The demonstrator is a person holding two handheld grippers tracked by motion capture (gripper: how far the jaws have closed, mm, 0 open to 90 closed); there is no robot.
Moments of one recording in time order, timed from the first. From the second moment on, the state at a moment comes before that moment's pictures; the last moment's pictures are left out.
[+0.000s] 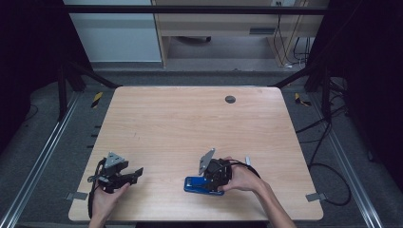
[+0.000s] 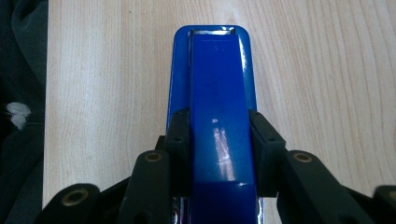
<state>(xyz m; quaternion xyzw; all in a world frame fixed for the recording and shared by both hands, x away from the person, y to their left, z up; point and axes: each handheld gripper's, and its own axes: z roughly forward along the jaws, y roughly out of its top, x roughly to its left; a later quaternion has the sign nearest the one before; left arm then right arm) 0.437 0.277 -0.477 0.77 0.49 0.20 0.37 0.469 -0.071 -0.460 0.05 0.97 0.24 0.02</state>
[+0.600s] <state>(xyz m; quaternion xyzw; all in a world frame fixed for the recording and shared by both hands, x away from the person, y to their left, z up) 0.436 0.275 -0.477 0.77 0.49 0.20 0.37 0.466 -0.077 -0.459 0.08 0.97 0.22 0.02</state>
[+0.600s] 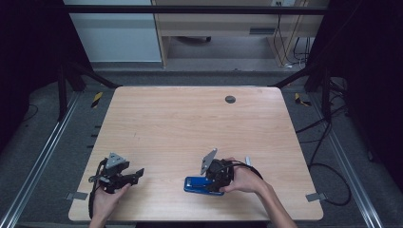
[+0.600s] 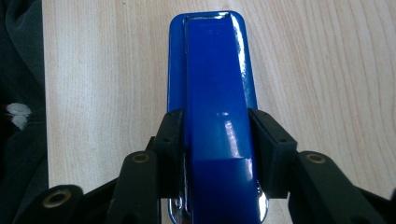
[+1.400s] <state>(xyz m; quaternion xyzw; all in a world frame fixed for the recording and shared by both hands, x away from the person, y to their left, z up) 0.437 0.275 -0.478 0.77 0.49 0.20 0.36 0.467 -0.071 -0.461 0.02 0.97 0.22 0.02</state>
